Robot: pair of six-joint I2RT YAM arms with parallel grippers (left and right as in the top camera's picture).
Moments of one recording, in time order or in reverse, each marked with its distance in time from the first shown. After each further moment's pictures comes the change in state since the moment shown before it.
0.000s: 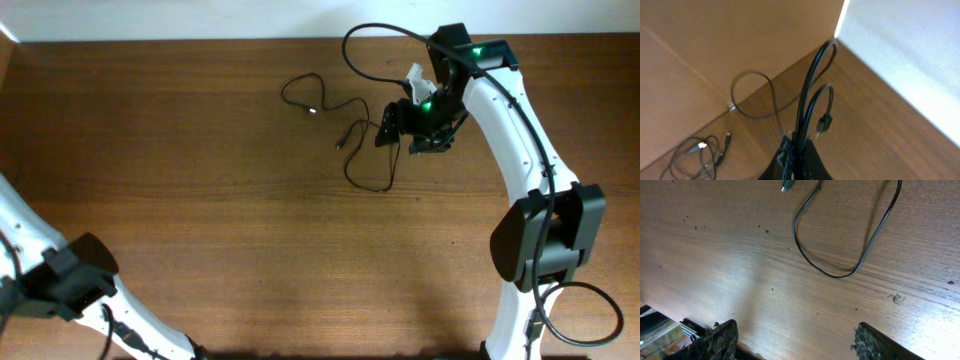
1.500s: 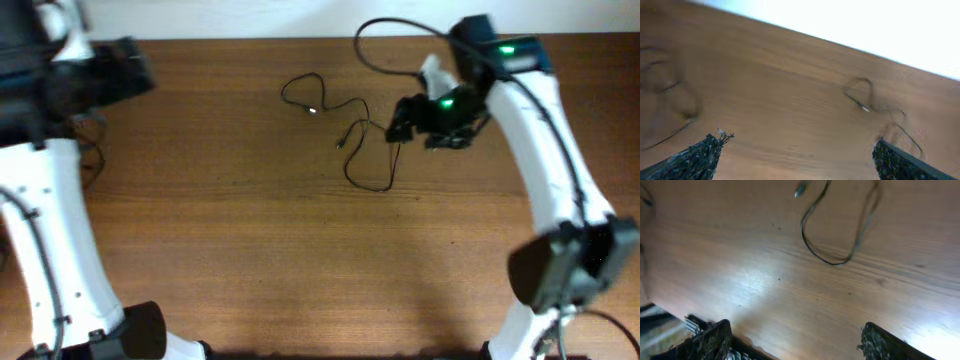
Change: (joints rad) left arm -0.435 -0.437 -0.499 -0.013 0.273 0.061; right arm -0.054 -0.169 0.000 -0.063 0.000 -0.050
